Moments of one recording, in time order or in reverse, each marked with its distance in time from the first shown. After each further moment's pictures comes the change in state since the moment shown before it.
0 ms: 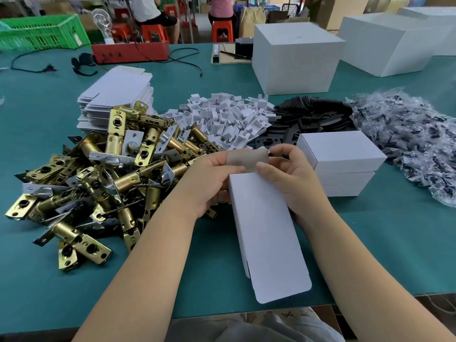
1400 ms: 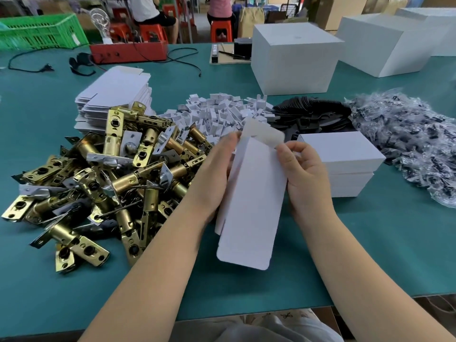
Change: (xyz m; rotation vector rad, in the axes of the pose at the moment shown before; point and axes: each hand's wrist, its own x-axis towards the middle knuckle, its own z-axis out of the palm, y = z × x) left_hand 0.002 0.005 0.018 0.058 0.104 0.220; right_hand 0.004 0.004 0.000 0.120 0.208 -0.125
